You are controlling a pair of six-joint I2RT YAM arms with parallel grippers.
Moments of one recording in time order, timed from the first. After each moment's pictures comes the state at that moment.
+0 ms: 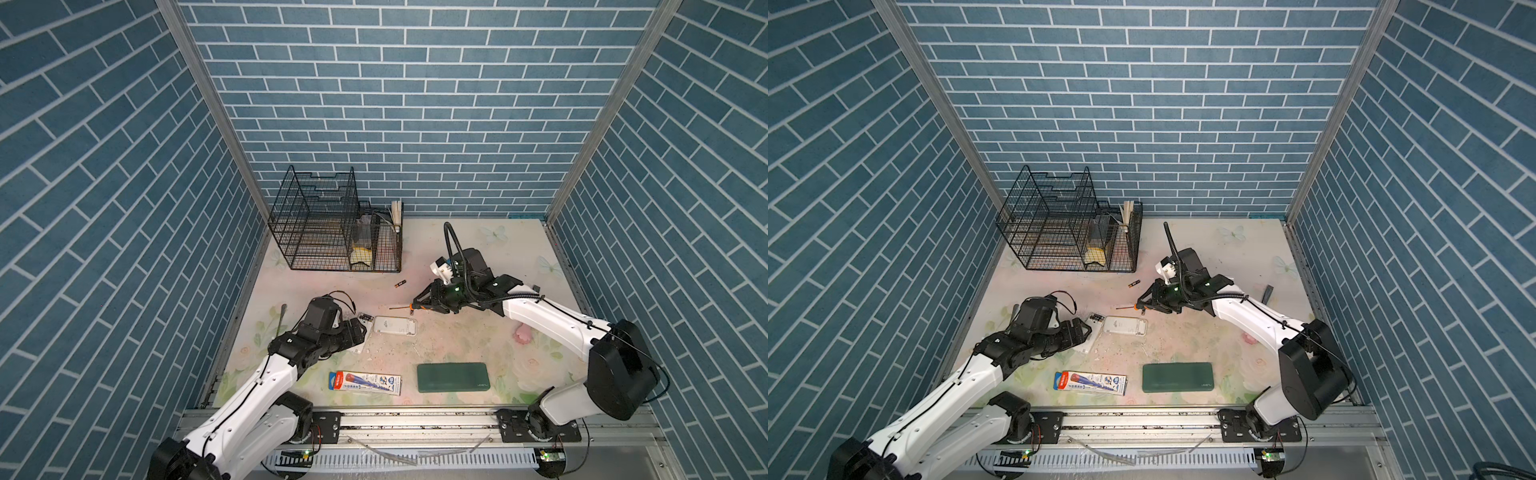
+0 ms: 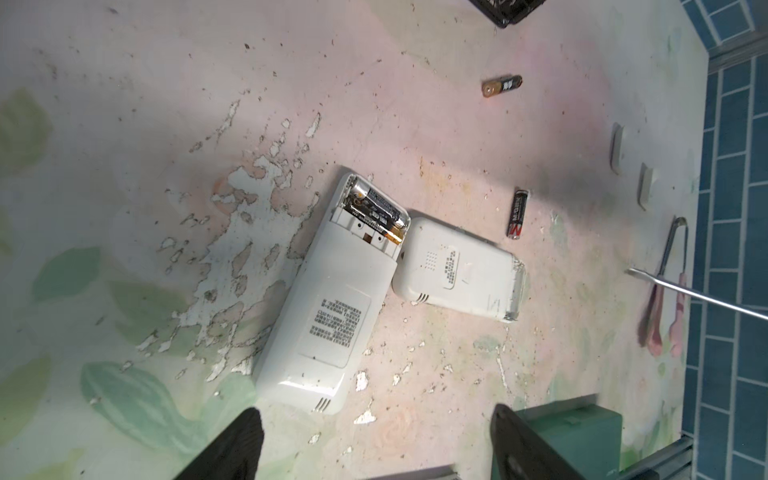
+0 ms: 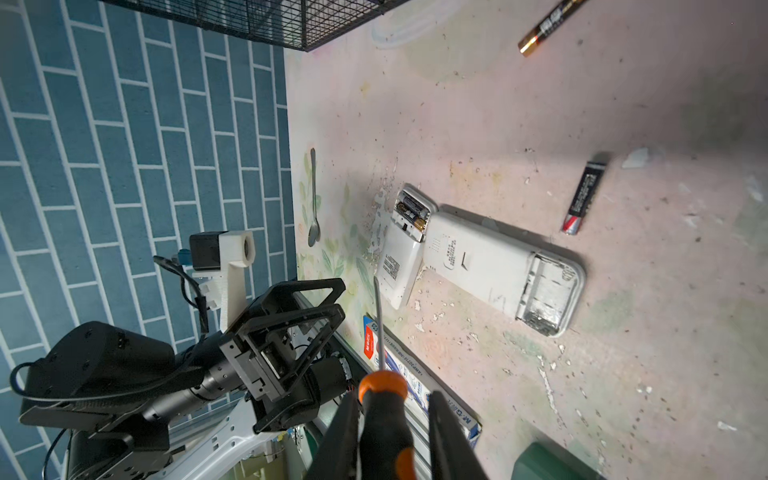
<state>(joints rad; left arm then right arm) -0.43 0.88 0.51 -0.56 0.18 -0.71 0.67 1.49 1.01 -0.31 -0.64 0.91</state>
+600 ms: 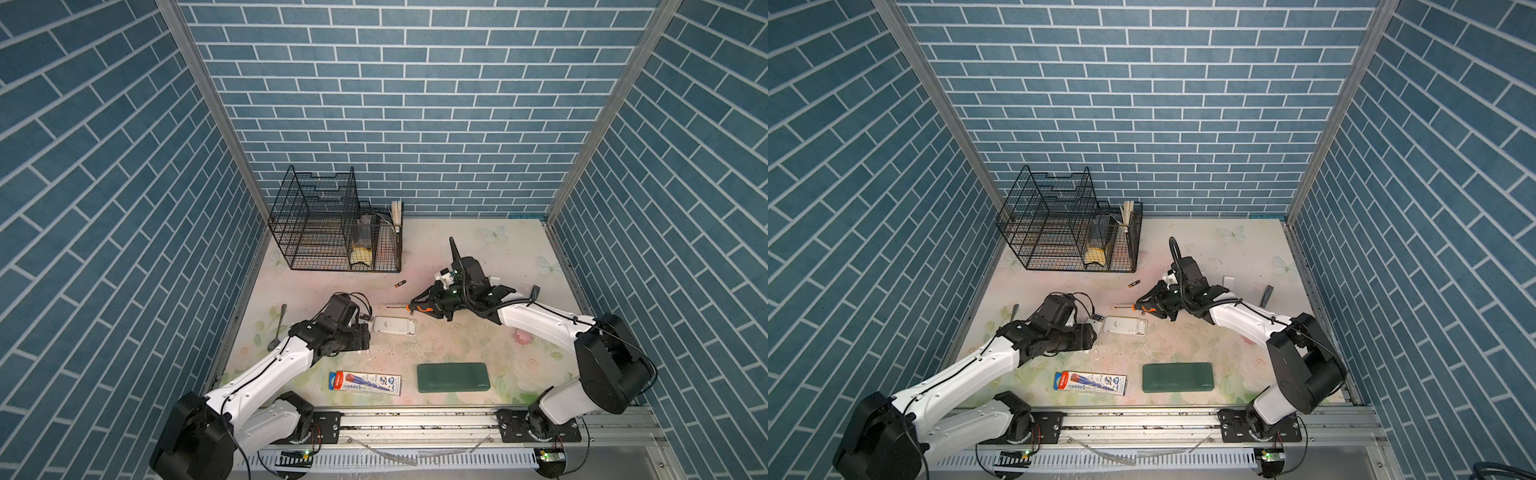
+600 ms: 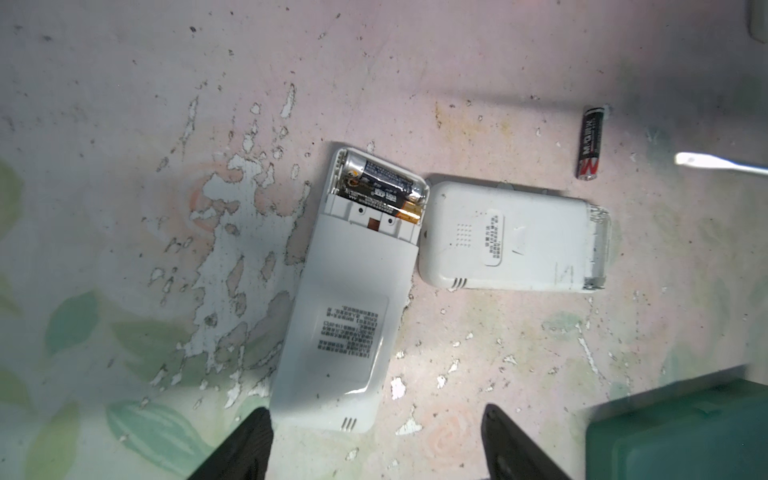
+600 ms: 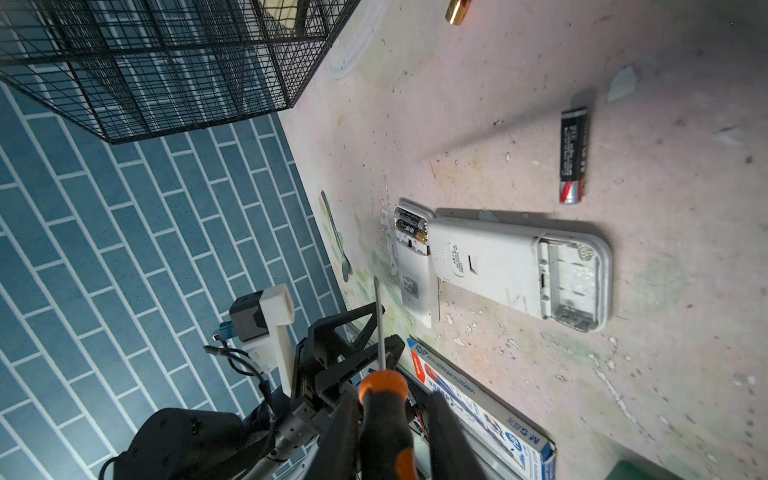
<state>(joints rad) -0.54 1.08 0.58 -0.58 0.04 -0.56 0.67 1.53 0.92 -0.10 -0.64 1.26</state>
